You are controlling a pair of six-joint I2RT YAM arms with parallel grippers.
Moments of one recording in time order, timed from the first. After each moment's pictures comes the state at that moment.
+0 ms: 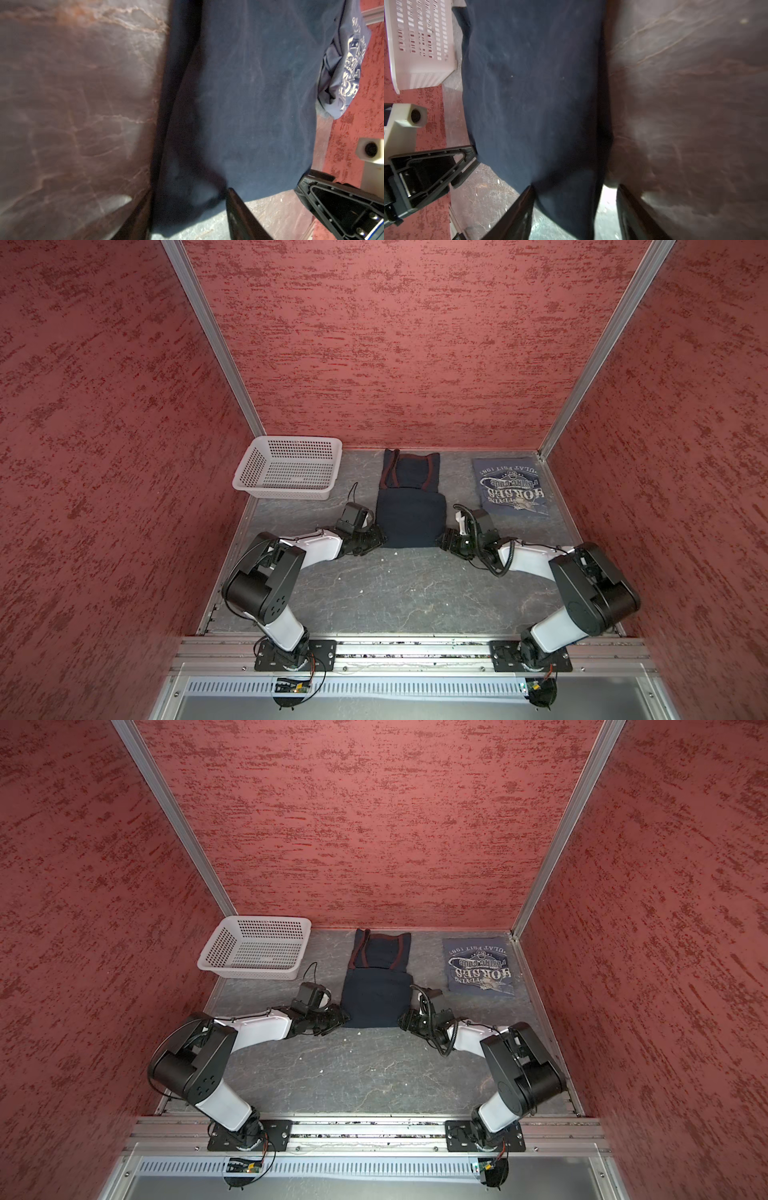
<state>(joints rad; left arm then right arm) -0.45 1.65 0.75 -0.04 0.30 -0.83 0.42 1.58 0.63 0.11 -0.35 0.79</state>
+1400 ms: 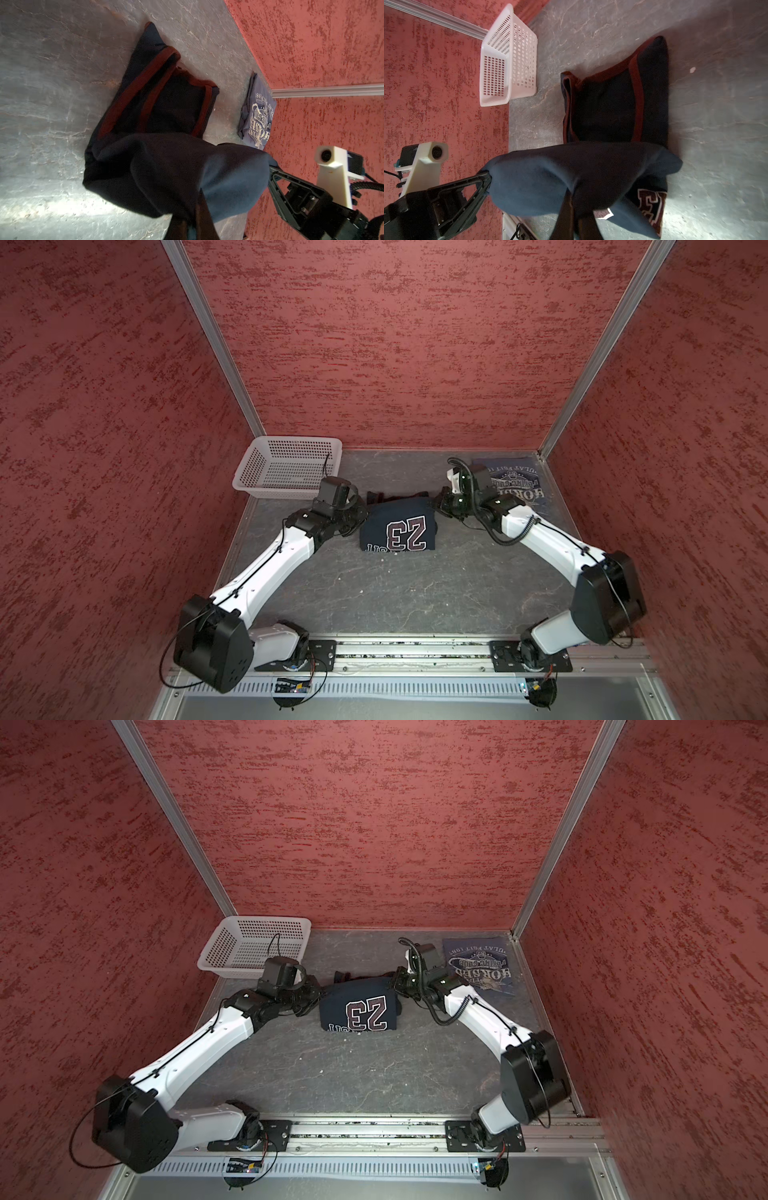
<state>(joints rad) -0.40 1.28 1.00 -0.47 0.20 -1.06 0.45 1.56 1.17 -0.33 -0.39 0.82</state>
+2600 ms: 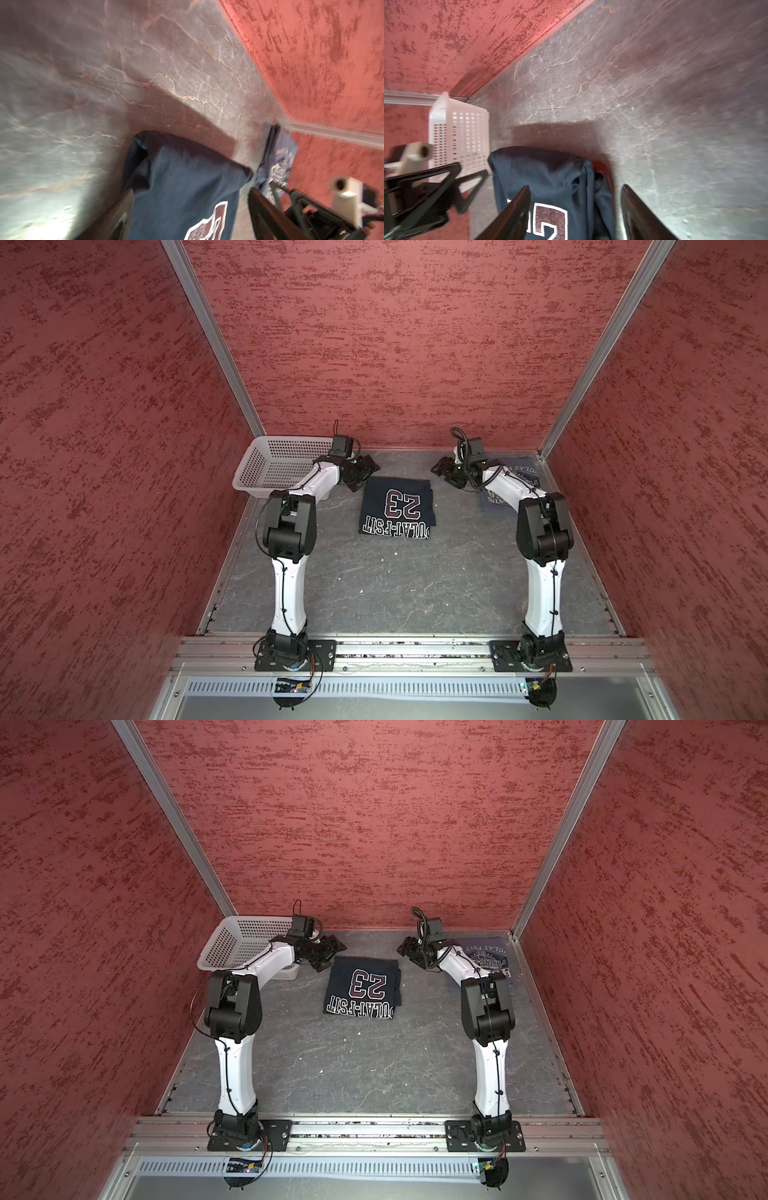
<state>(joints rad) -0.19 2.15 1.76 -0.50 0.38 -0.84 0.23 2.15 1.72 -0.38 -0.36 0.68</state>
